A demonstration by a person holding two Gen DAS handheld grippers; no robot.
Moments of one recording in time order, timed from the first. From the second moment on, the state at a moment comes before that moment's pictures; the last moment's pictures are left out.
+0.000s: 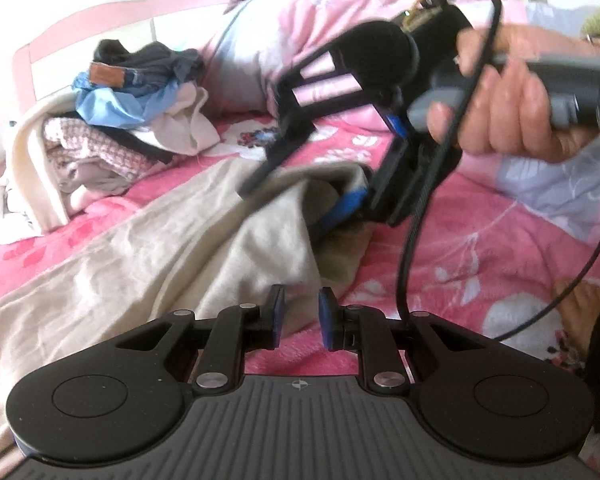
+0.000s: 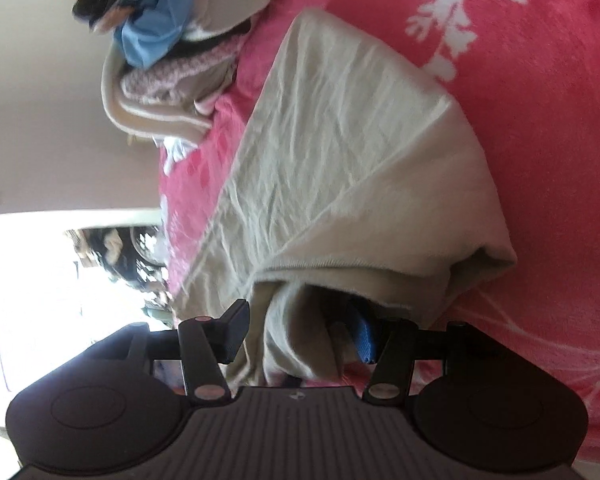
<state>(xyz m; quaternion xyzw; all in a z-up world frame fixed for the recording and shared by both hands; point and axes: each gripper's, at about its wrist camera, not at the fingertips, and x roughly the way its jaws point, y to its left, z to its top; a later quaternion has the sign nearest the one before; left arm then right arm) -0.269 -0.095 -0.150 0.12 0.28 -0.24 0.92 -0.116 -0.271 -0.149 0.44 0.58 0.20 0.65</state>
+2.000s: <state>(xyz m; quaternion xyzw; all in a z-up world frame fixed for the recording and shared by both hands) -0.246 -0.119 -0.152 0.18 0.25 -0.21 0.93 -0.136 -0.323 -0.193 0.59 0.57 0.11 0.56</state>
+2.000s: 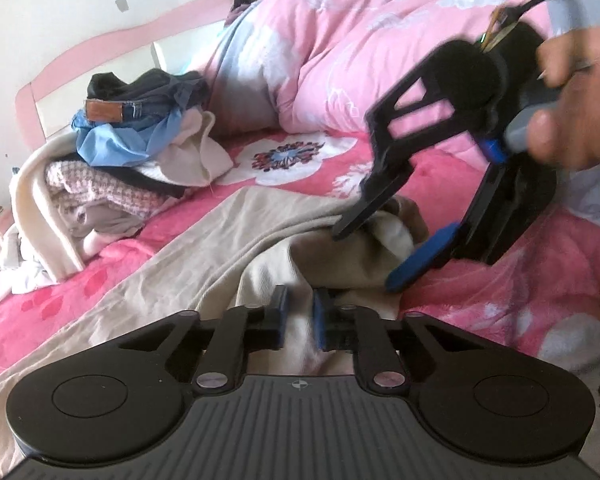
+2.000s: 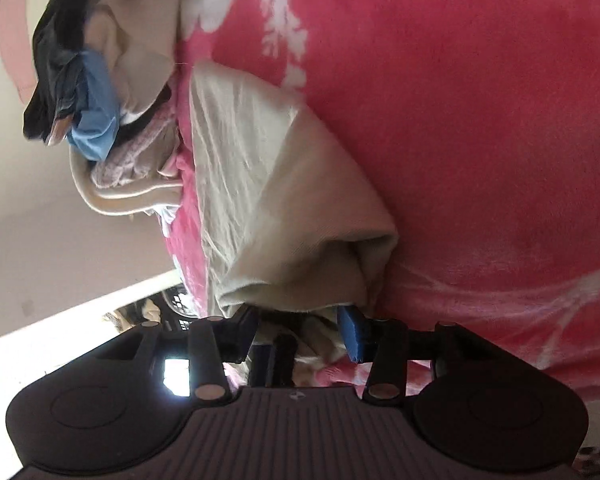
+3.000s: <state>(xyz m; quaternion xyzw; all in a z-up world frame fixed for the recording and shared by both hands) -0.262 -0.127 -0.160 0.23 0.24 -0.25 0.91 -0.140 -0.295 -0.088 0.19 0.51 0.18 0.82</state>
